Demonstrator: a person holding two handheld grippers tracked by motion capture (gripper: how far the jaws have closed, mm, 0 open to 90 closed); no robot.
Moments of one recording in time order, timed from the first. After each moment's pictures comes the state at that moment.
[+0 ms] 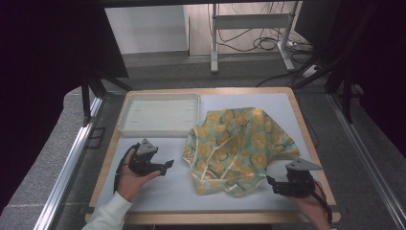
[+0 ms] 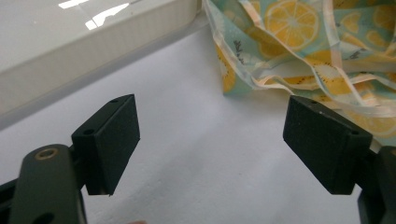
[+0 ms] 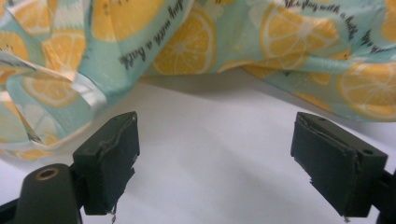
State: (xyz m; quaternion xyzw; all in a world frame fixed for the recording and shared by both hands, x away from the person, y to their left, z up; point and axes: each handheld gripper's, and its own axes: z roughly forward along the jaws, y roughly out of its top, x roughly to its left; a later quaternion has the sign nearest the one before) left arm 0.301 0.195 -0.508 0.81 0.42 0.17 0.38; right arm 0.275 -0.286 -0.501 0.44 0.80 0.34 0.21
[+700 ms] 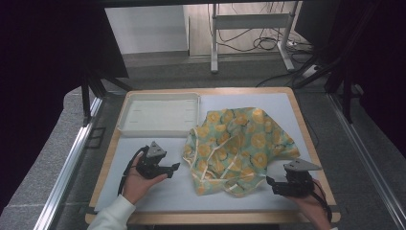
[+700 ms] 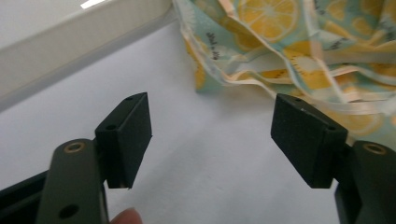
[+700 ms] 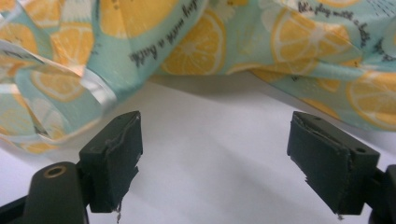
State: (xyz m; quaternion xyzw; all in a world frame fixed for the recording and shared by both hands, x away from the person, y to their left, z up) left arm 0.293 0.173 -0.503 0.82 0.41 0.15 0.37; right arm 0.275 -0.284 -0.501 0.42 0.81 0.35 0.21
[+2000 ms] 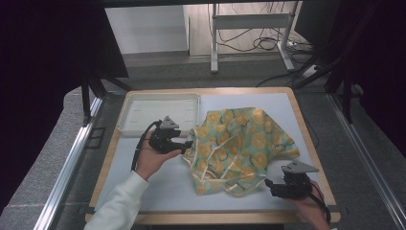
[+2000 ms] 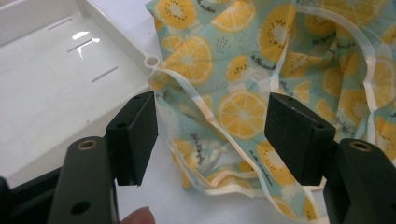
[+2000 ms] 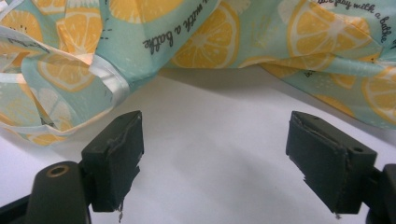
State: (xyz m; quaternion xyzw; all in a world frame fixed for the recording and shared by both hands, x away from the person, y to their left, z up) left arm 0.350 0.135 -0.444 0.82 0.39 0.14 0.39; right arm 0.271 -0.280 -0.506 0.42 0.82 0.34 0.21
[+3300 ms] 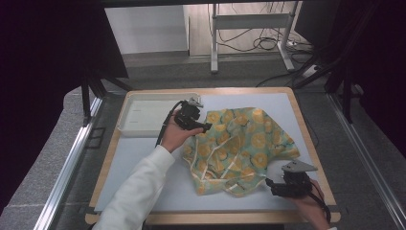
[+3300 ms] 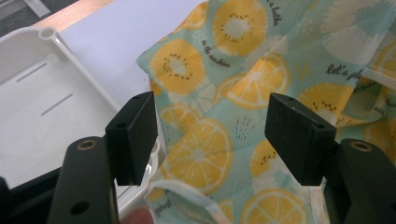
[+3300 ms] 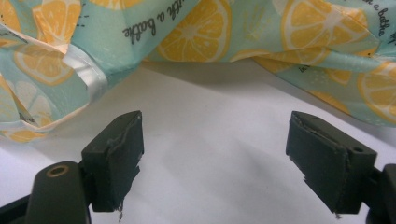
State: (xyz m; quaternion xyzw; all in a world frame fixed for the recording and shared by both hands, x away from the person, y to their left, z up) left arm 0.434 0.076 -0.443 0.85 0.37 0.13 0.36; right arm 0.276 -0.283 -0.510 0.42 0.82 0.33 0.21
